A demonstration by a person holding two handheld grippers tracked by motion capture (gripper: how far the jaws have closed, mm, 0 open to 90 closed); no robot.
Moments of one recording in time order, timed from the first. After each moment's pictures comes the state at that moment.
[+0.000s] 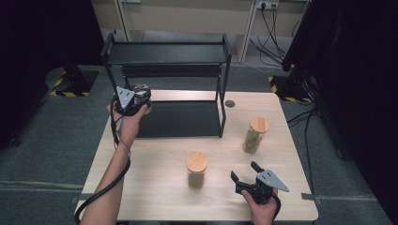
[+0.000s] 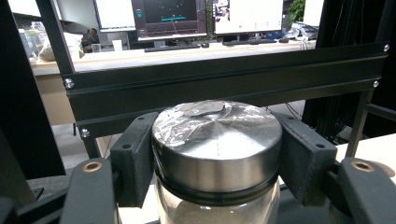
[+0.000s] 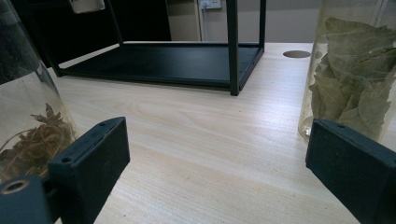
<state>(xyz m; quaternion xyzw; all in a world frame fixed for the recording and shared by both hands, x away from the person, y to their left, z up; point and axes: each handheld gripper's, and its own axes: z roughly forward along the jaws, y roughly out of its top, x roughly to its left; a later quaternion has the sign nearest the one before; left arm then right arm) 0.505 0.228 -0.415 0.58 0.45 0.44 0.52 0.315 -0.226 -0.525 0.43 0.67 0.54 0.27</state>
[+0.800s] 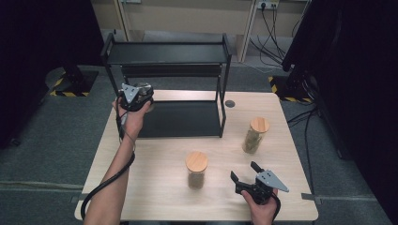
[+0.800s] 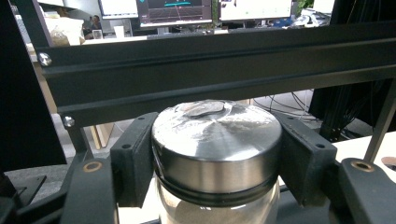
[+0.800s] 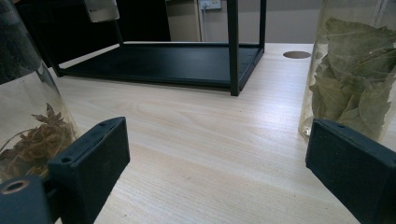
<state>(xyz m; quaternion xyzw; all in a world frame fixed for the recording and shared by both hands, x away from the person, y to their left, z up) 0.534 0.225 -0.430 0.58 0.47 0.43 0.50 0.315 -0.225 -0.525 0.43 0.67 0.54 0.27</state>
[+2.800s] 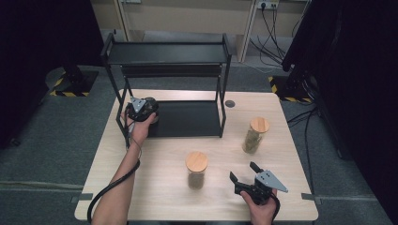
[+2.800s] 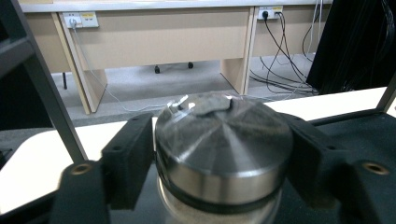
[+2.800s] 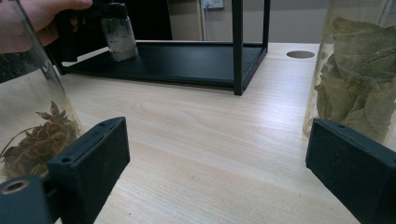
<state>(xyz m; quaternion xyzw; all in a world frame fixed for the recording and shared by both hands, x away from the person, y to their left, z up) 0.544 0.219 -0.501 0.60 0.51 0.39 0.48 0.314 -0.223 -0.525 0.42 0.67 0.54 0.27</state>
